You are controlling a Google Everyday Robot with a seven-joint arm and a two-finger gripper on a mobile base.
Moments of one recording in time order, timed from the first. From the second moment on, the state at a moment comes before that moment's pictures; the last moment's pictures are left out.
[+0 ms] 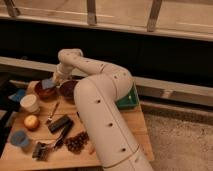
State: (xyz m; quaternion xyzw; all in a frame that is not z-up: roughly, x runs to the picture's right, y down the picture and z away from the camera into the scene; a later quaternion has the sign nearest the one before) arm -0.290 -0.070 0.942 -0.35 -0.06 0.61 0.71
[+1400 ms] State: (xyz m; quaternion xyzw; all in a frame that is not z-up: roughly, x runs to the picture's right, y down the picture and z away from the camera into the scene) arm -0.280 -0.062 0.931 -0.37 -0.04 0.59 0.72
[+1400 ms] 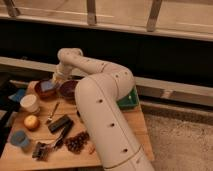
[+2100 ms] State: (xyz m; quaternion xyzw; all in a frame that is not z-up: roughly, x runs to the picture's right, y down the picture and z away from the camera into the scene) arm -0.316 -0.073 0.927 -0.37 -0.07 0.56 0.73
